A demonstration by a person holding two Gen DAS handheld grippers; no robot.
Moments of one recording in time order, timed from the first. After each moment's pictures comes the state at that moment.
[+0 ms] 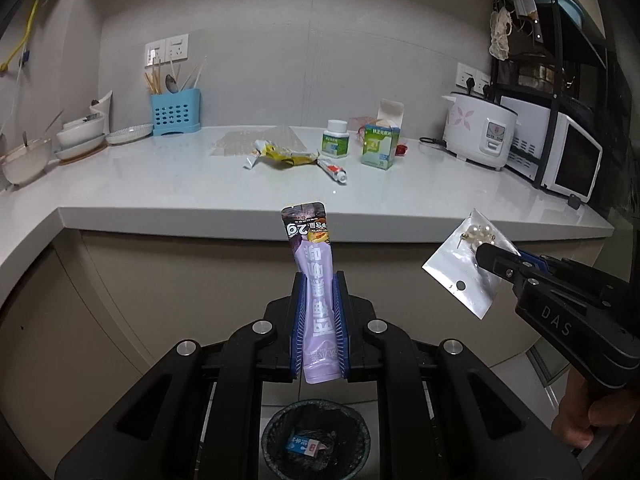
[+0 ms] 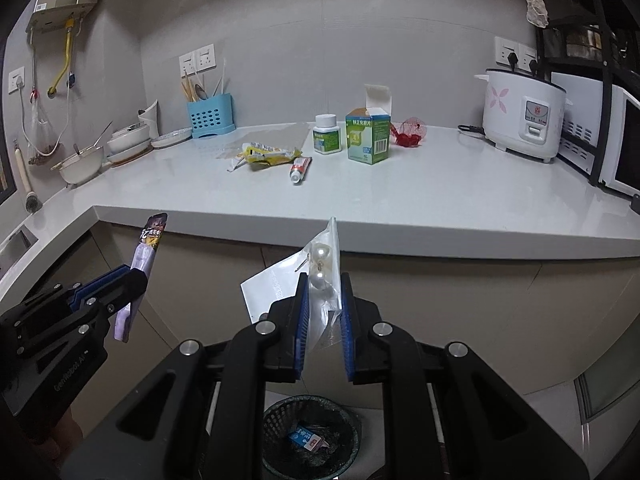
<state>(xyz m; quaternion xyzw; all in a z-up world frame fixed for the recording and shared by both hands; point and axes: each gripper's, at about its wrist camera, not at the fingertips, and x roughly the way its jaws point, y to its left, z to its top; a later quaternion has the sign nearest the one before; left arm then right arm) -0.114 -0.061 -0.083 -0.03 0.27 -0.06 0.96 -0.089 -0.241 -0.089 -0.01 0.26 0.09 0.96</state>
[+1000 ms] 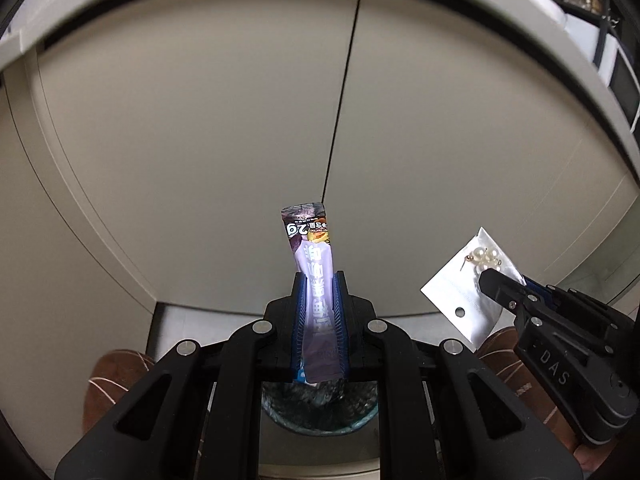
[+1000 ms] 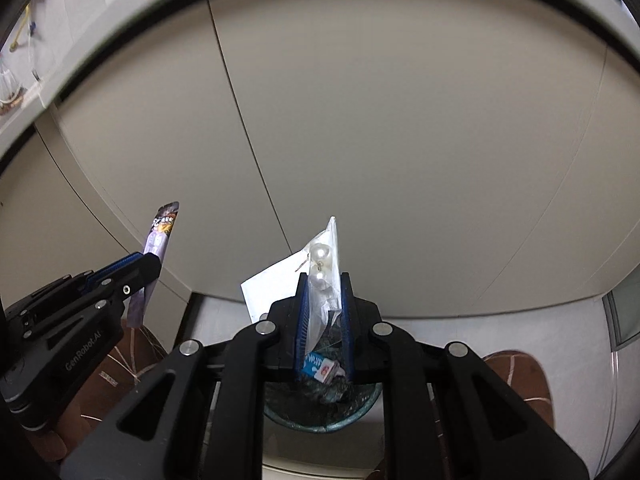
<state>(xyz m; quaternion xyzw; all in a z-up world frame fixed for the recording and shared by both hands) -0.079 -0.049 -0.310 -0.04 0.42 -0.05 0.90 -0.059 -0.231 -0.331 0.02 0.41 0.08 0.91</state>
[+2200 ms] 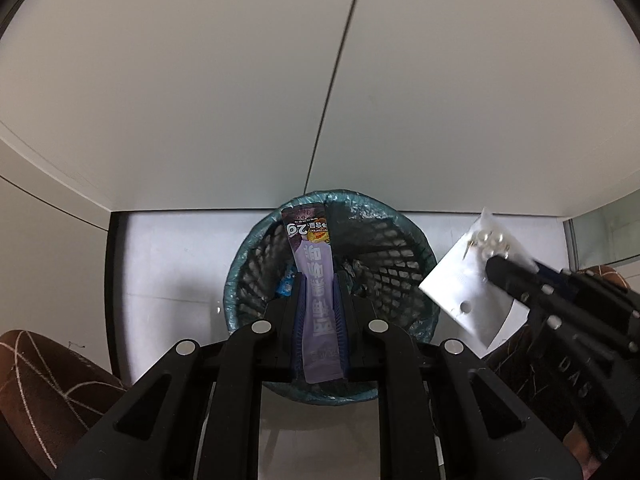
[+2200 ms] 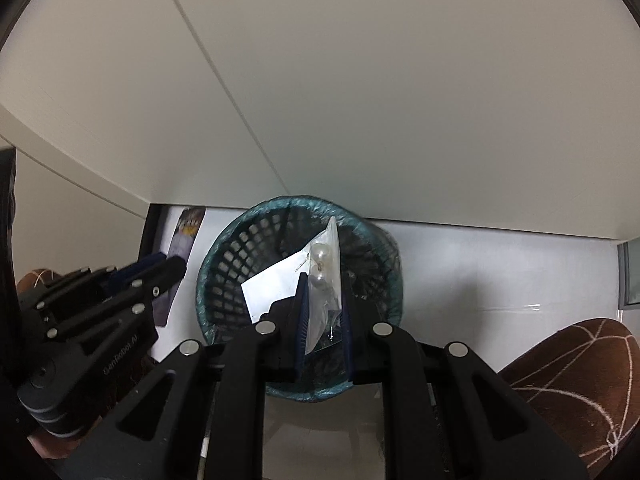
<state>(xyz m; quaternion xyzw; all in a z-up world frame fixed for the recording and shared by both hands) 0.000 -0.044 -0.510 -0.04 0.61 -0.07 0.79 0.027 -0.211 -0.498 0.00 0.58 0.06 0.81</state>
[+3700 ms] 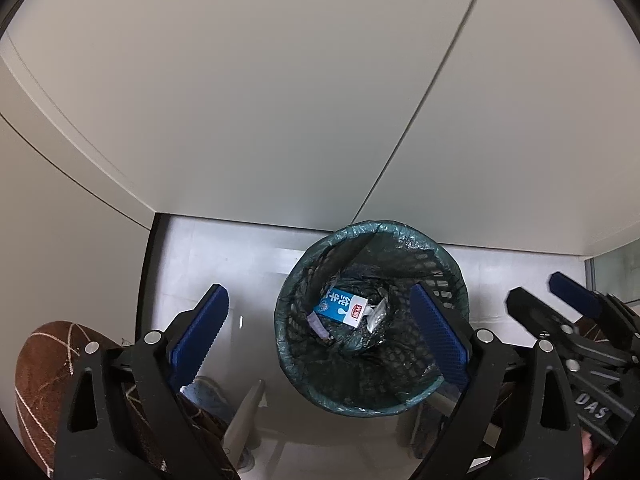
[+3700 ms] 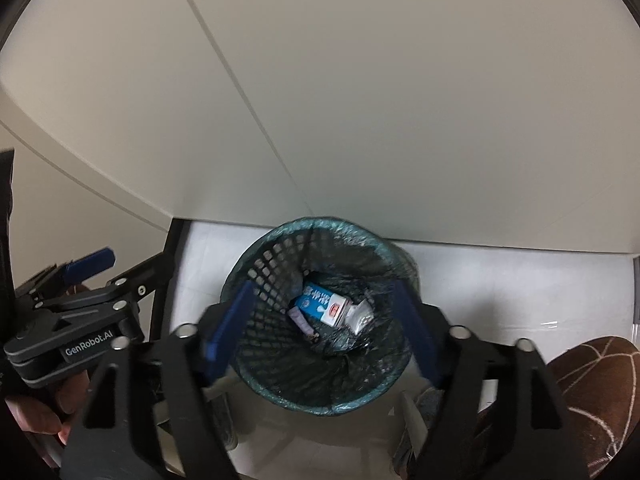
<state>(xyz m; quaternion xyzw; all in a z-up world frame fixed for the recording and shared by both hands) -0.002 -0.006 -0.482 -0.05 0.58 0.01 0.81 0.020 -0.212 -0.485 0.02 0.55 0.09 0.83</state>
